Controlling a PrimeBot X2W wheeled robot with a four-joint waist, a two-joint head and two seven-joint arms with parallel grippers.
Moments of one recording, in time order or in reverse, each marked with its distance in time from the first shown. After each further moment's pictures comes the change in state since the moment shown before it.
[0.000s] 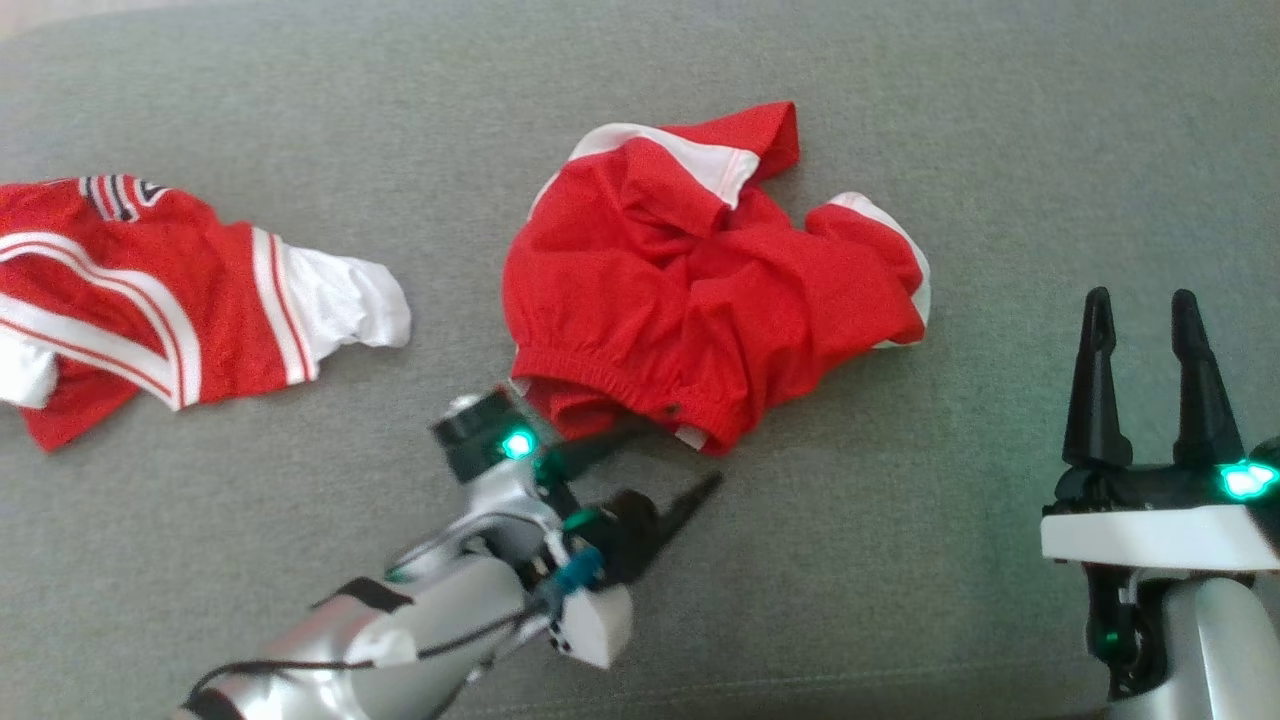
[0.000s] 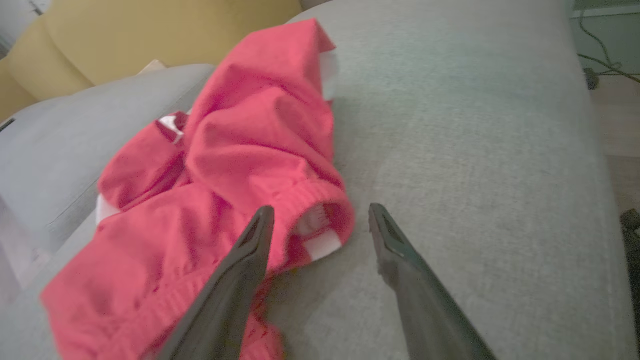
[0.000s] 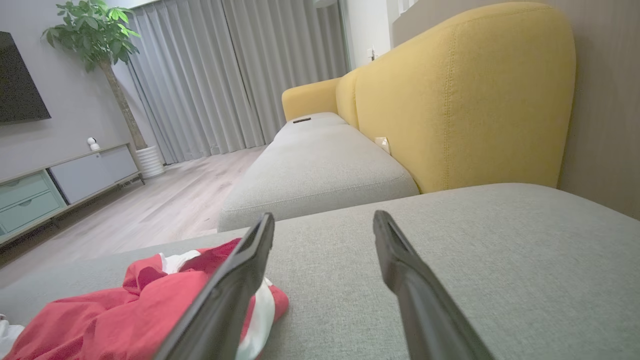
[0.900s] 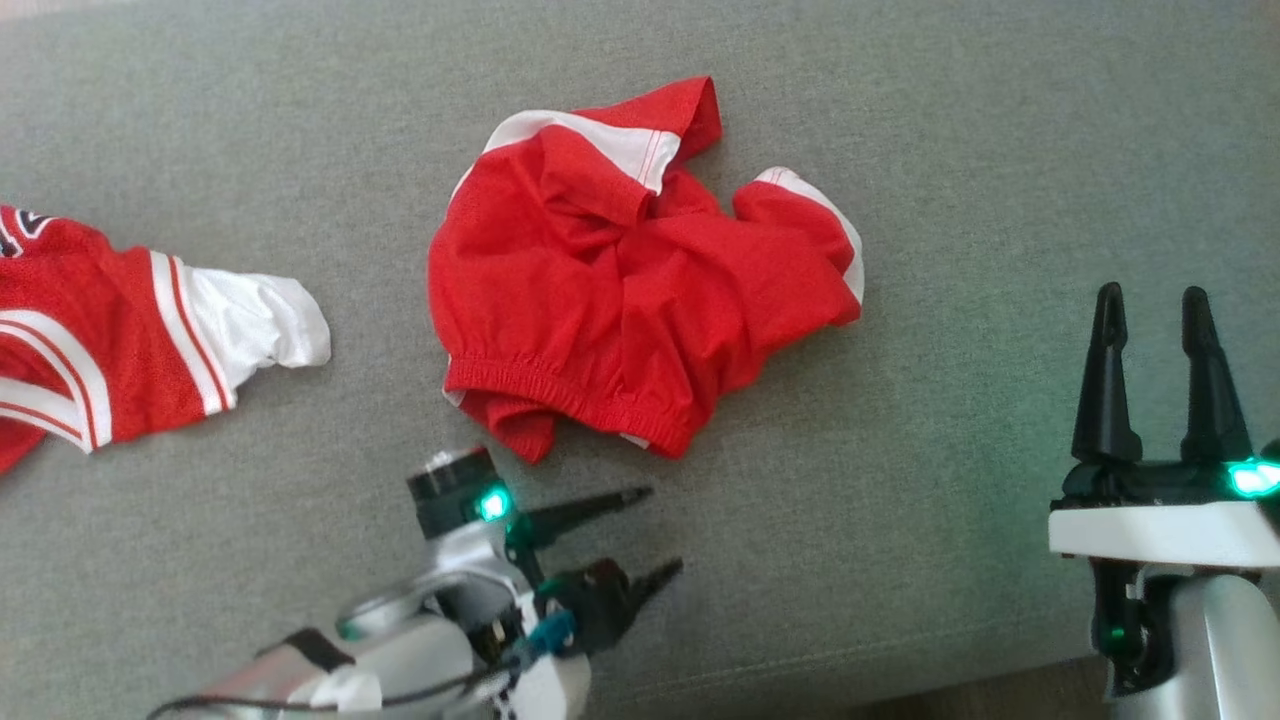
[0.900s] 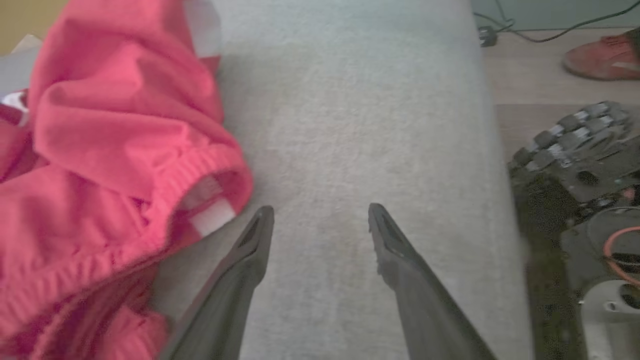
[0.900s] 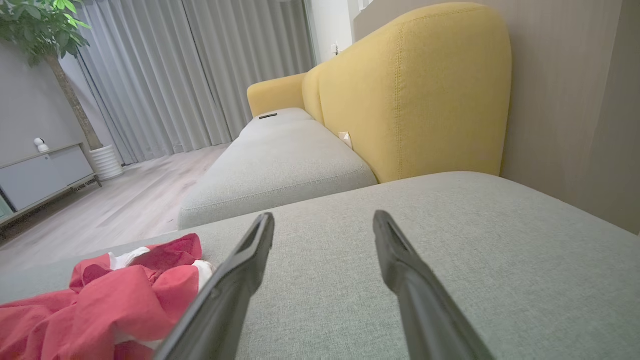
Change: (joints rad) left arm 0.059 0.161 -0.086 -0.221 -0.011 -0.060 0.154; right arm -0.006 0.000 -0.012 0.004 0.018 0.000 0.000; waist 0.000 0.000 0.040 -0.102
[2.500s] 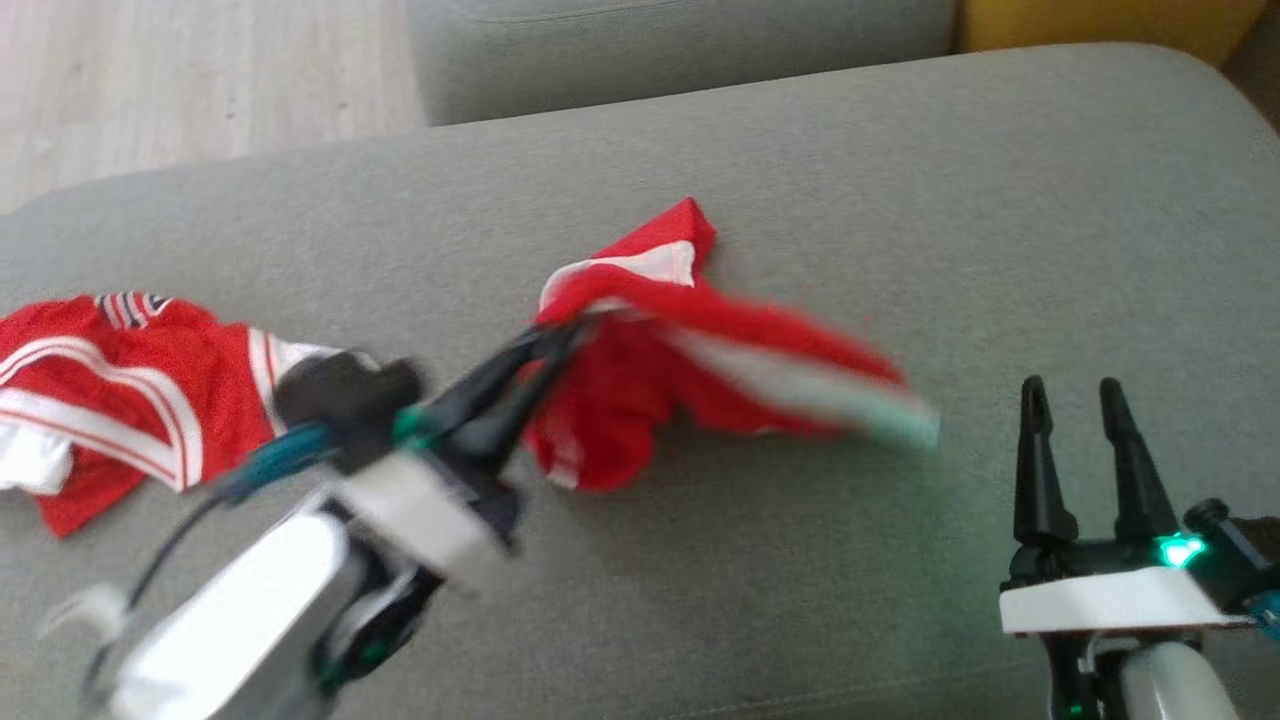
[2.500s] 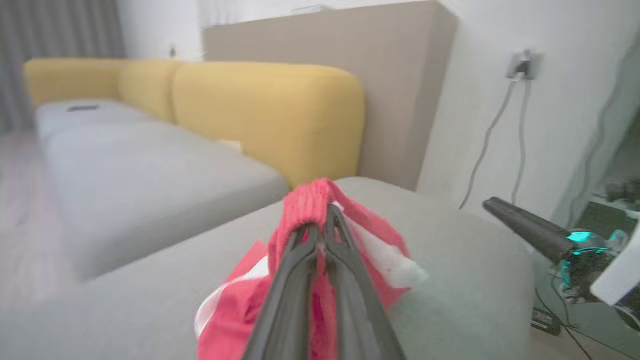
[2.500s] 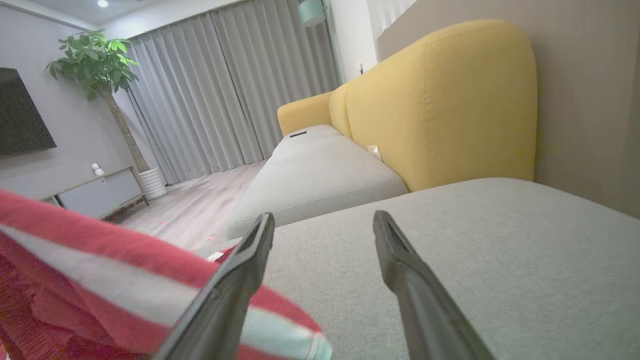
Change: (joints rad) left arm 0.107 0.008 0.436 -0.228 -0.529 0.026 -0.079; right arm 0.098 0.000 0.080 0.058 0.028 0.000 0.000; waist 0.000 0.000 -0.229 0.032
